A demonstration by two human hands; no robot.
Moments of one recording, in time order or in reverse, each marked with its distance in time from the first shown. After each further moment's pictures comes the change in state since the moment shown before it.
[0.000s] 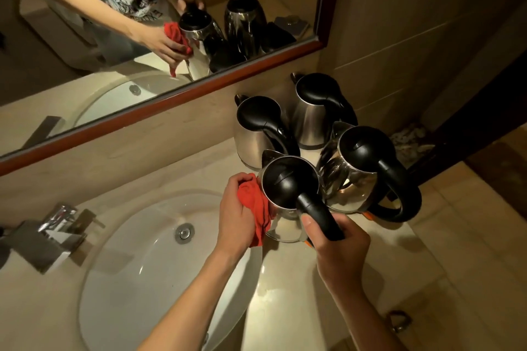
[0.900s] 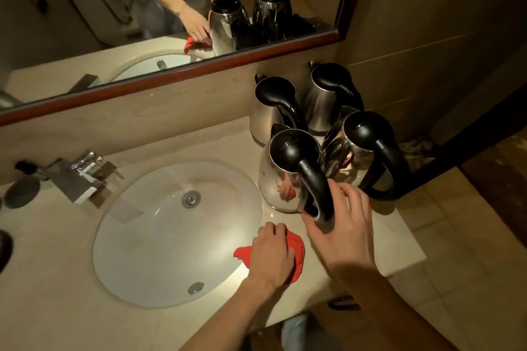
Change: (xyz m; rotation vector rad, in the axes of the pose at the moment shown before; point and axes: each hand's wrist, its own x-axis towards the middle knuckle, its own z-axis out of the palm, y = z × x) left_hand -0.121 -0.066 0.052 0.853 -0.320 0.017; right_hand -0.012 0.008 -0.059 -0.815 -0.280 -0.550
